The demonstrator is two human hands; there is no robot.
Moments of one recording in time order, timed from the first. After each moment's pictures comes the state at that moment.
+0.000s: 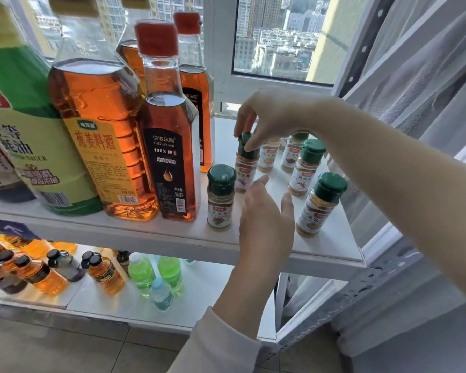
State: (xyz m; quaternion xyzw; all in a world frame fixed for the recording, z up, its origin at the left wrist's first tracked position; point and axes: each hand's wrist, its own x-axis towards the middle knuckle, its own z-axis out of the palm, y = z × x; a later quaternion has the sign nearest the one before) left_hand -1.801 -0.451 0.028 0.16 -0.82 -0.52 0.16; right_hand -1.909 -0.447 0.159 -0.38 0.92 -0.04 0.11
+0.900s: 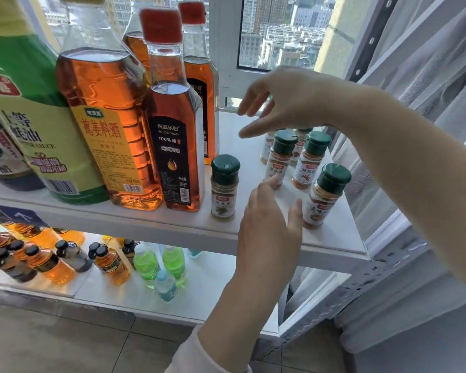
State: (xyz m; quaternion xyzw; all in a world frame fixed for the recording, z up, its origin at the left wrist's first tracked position) left_hand -1.763 -0.447 0.039 0.12 -0.83 -0.51 0.17; right_hand -1.875 -0.427 0.170 -0.40 0.90 -0.14 0.08
